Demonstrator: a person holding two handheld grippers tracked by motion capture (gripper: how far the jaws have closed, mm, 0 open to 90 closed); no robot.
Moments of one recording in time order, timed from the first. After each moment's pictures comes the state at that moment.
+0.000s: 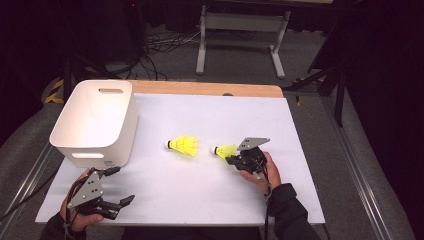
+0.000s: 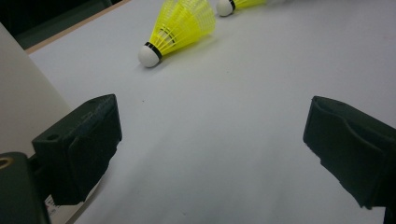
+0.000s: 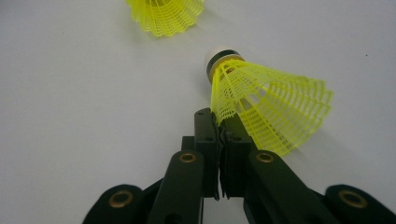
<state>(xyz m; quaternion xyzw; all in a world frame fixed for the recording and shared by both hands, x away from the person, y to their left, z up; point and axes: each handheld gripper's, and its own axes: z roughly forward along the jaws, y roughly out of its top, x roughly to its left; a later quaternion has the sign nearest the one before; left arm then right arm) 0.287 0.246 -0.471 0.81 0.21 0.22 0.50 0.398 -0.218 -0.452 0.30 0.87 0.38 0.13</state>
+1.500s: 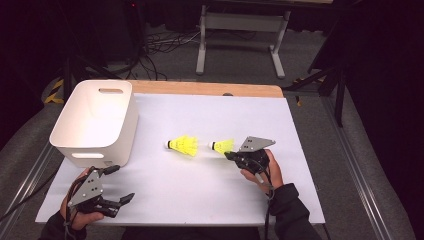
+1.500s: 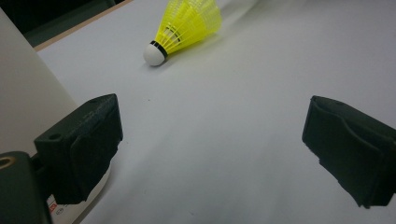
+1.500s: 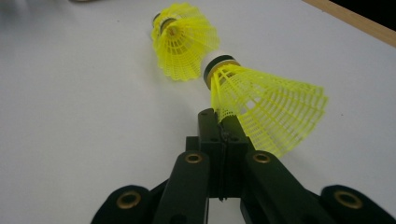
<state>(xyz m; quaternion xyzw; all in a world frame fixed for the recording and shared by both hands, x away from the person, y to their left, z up) 0.291 0.246 -0.473 0.81 0.21 0.22 0.49 0.386 -0.214 -0.428 0.25 0.86 0.42 0.17</state>
